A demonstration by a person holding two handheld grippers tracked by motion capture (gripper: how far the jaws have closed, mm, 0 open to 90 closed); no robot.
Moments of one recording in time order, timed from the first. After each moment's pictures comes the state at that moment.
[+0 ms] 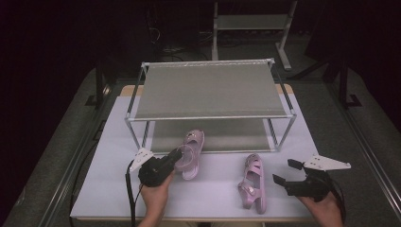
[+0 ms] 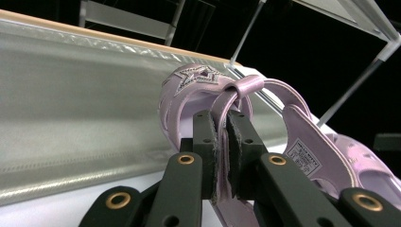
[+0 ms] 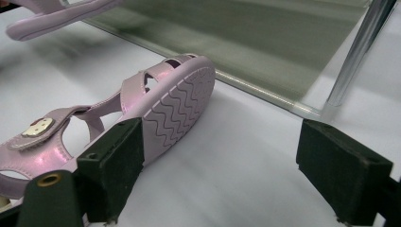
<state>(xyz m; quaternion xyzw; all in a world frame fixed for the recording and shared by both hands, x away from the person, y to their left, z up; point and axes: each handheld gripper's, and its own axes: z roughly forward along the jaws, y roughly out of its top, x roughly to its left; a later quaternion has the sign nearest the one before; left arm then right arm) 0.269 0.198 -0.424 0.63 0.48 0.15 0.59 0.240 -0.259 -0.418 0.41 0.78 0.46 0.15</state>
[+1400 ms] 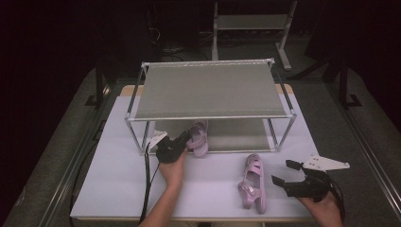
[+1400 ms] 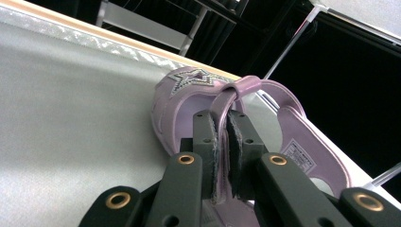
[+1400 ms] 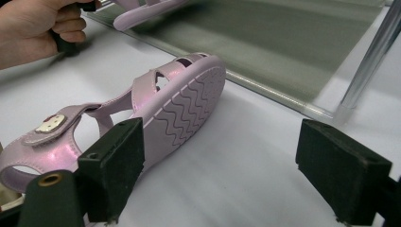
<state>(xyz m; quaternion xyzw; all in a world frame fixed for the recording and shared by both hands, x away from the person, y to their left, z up) 0.346 0.169 -0.454 0.59 0.52 0.15 0.61 0.240 -0.258 -0.419 0.39 0.78 0.46 0.14</state>
